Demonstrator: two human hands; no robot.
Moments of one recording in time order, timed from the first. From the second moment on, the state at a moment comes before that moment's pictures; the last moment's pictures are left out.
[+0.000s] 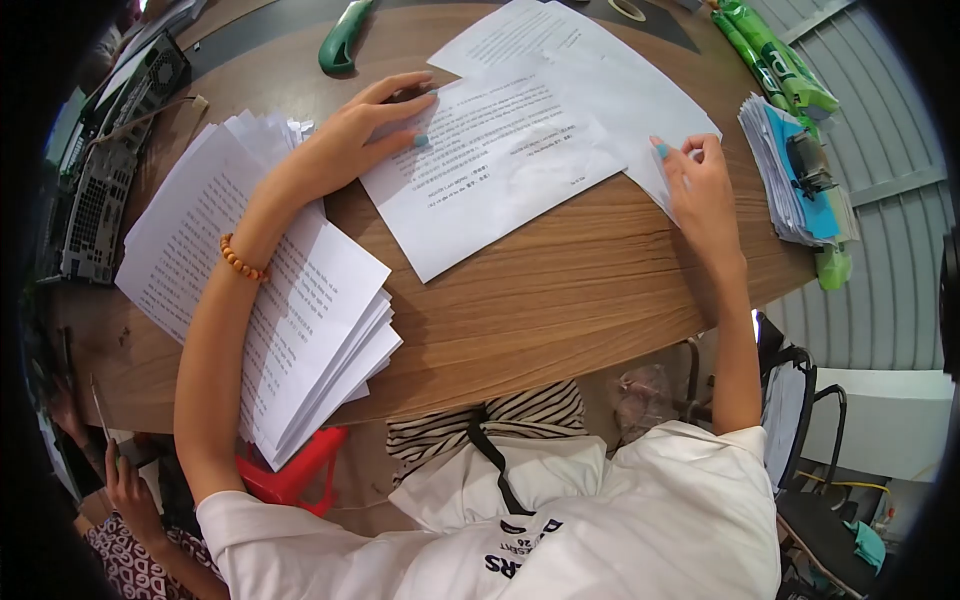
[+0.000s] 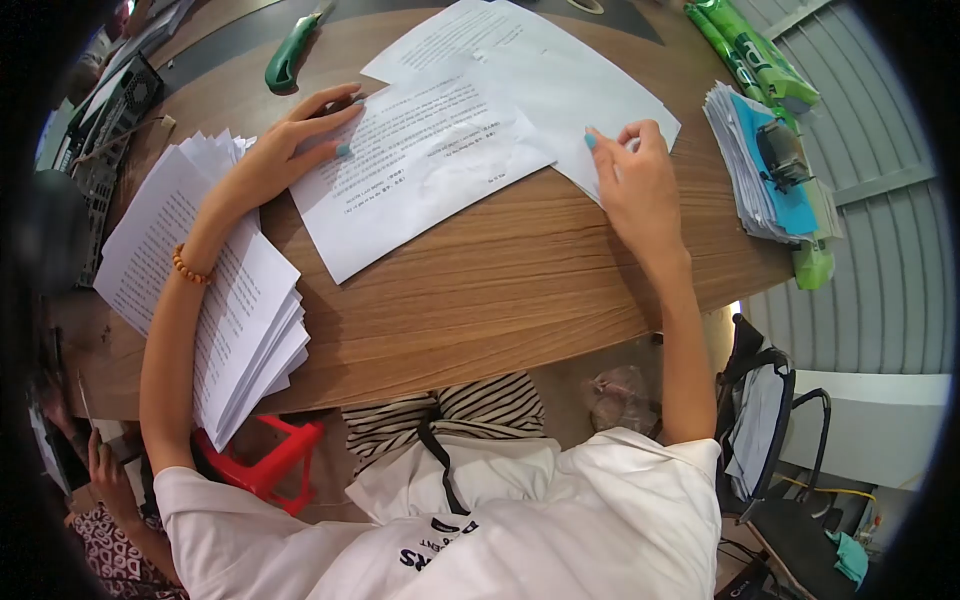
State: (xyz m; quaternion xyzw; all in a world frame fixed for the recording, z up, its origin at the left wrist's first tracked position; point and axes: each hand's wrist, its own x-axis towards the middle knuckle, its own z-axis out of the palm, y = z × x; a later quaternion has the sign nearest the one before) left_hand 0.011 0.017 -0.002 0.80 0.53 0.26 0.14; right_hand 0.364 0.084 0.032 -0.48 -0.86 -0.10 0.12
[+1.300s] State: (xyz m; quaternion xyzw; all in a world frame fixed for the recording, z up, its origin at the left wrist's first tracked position) left_hand -0.075 -0.004 0.058 0.43 0.26 0.79 0.36; right_hand 0.176 -0.064 0.104 -0.03 -0.95 -0.13 0.28
